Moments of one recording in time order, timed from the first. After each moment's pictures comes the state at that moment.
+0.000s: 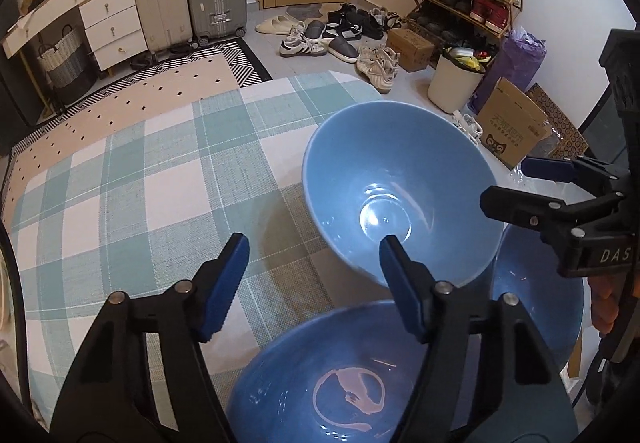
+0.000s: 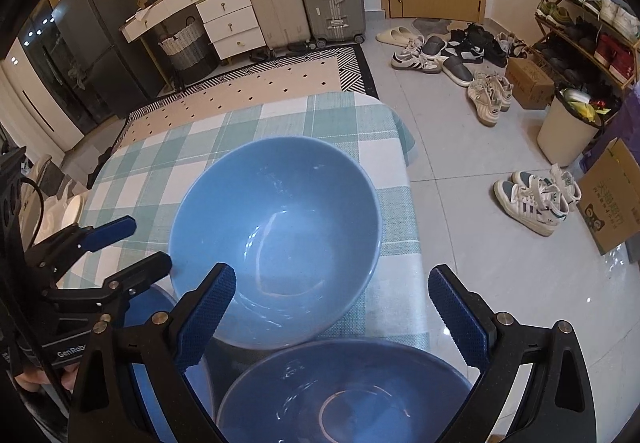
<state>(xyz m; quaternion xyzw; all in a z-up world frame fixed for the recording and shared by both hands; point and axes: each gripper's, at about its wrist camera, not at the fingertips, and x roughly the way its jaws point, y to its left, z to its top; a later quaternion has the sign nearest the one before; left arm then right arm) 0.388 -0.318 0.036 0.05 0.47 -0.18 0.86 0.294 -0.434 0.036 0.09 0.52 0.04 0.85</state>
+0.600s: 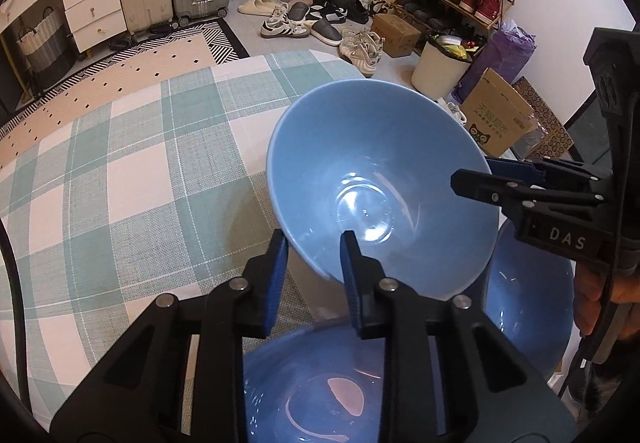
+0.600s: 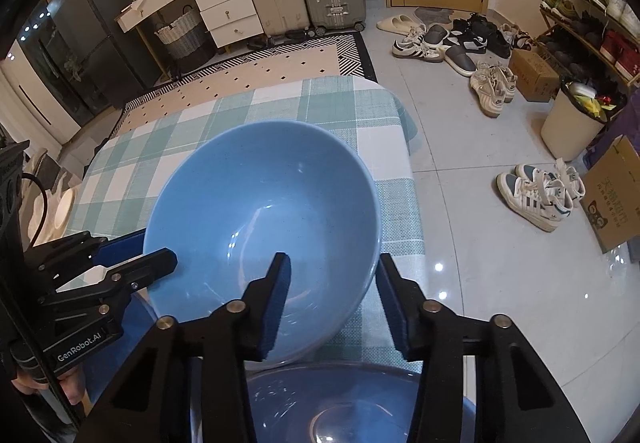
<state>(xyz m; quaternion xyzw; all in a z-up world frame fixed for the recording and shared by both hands) 0.404 -0.334 0.011 0.03 0.50 -0.21 0.84 0.308 -0.437 0.014 0.08 0.54 0.04 0.84</state>
